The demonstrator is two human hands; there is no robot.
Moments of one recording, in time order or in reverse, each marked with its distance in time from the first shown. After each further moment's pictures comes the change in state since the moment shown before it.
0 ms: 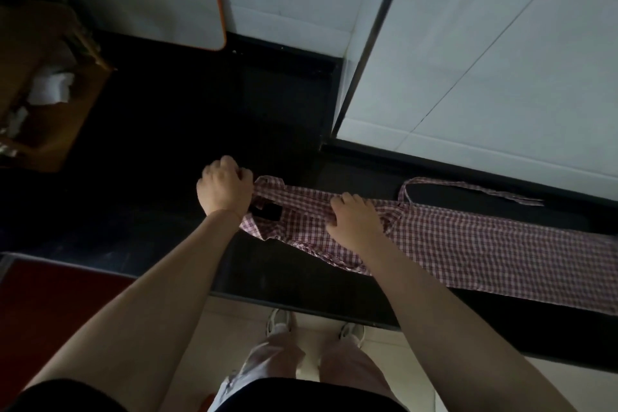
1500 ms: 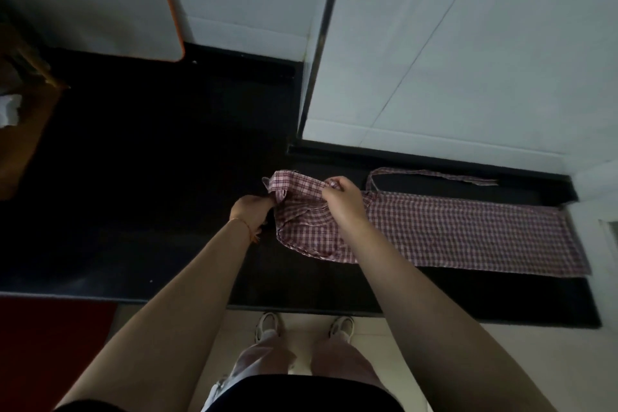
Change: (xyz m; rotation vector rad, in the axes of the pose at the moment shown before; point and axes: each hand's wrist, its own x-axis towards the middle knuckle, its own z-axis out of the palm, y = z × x) left_hand -0.033 0.040 0.052 -0.627 -0.719 -0.441; right_hand -0.023 -0.005 -0.061 1.325 0.167 0.659
